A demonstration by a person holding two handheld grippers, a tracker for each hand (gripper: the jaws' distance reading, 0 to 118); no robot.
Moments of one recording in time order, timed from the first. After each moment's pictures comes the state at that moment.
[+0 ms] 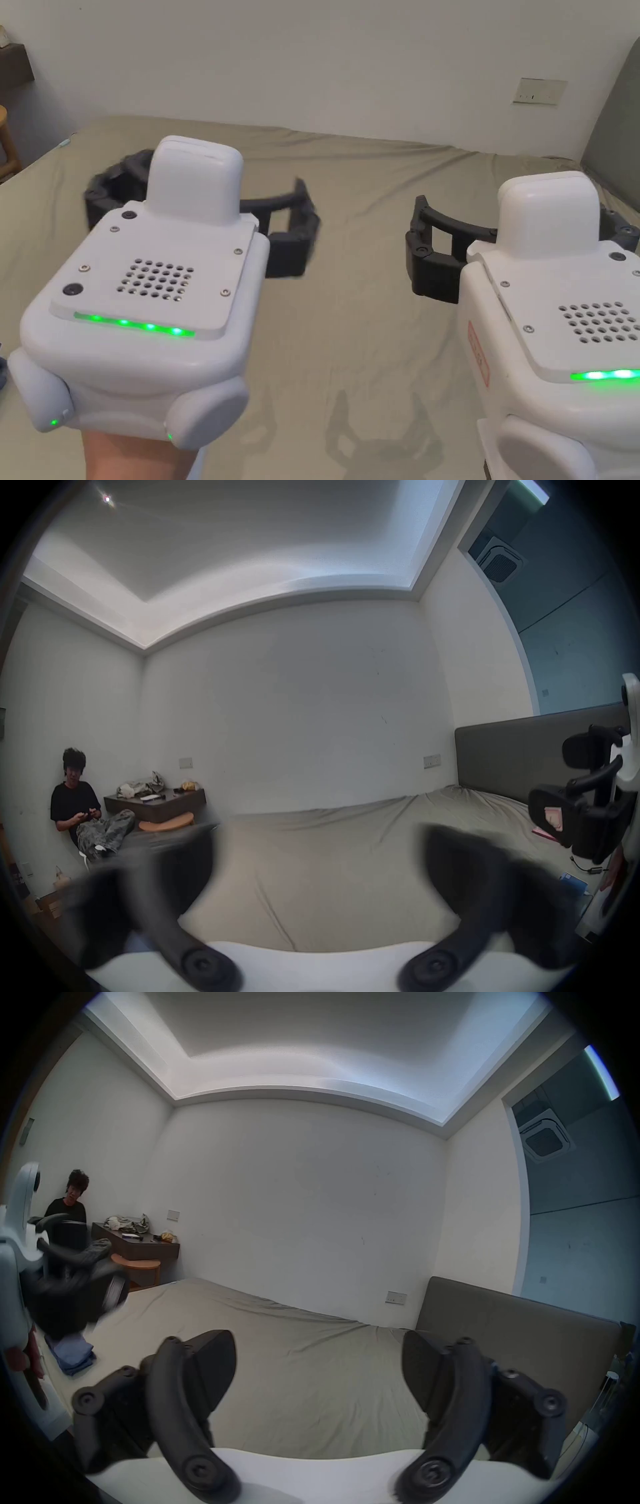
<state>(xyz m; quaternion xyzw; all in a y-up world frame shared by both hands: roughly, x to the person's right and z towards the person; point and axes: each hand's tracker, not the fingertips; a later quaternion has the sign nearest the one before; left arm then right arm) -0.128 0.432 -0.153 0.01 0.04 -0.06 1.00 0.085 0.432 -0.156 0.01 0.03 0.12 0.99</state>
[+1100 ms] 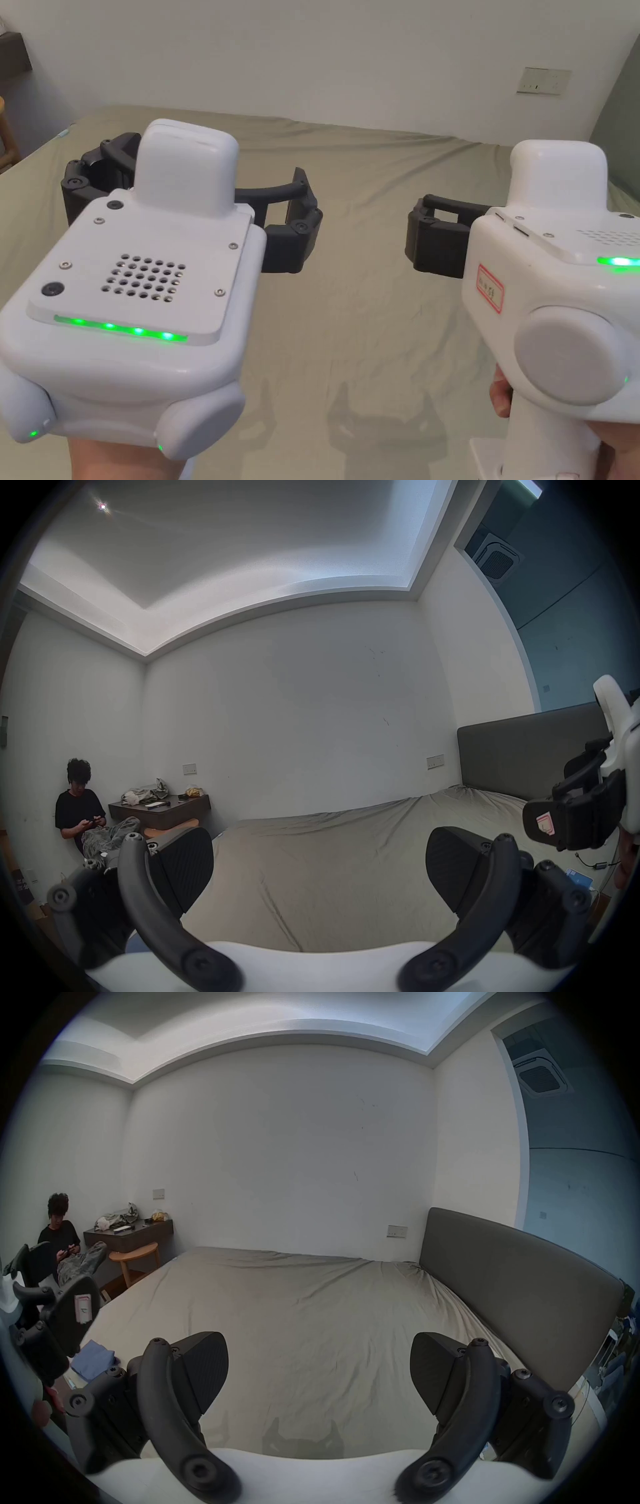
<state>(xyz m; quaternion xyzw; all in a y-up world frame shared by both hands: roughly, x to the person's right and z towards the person) -0.127 0.433 -0.143 0.03 0.05 -0.07 1.00 0.082 0.457 -0.172 -0.15 0.01 0.05 0.99</state>
